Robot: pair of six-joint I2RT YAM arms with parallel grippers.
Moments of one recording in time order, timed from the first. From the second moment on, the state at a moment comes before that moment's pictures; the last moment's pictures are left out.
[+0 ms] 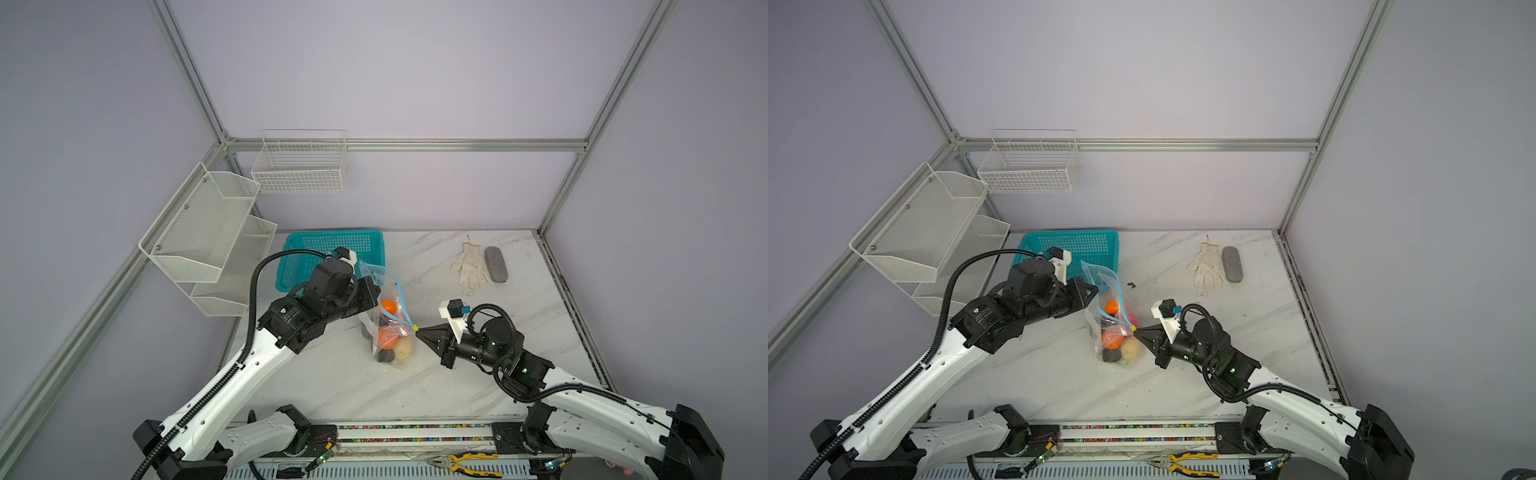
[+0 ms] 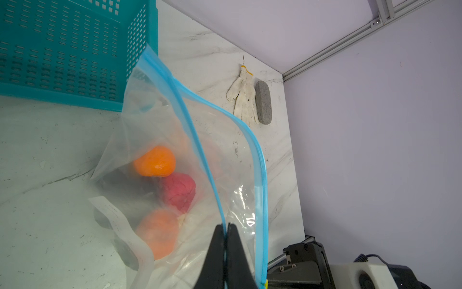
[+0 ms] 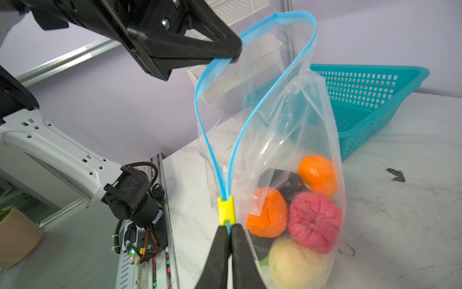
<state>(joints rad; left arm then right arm) -0.64 1.10 1.26 -0.75 0.02 -0.86 0.87 0.93 0.47 0.33 -0.35 0.30</state>
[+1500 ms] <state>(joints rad) -0.64 0.85 1.30 -0.93 -0.24 -0.63 0.84 1.44 1.38 -0.35 -0.49 -0.65</state>
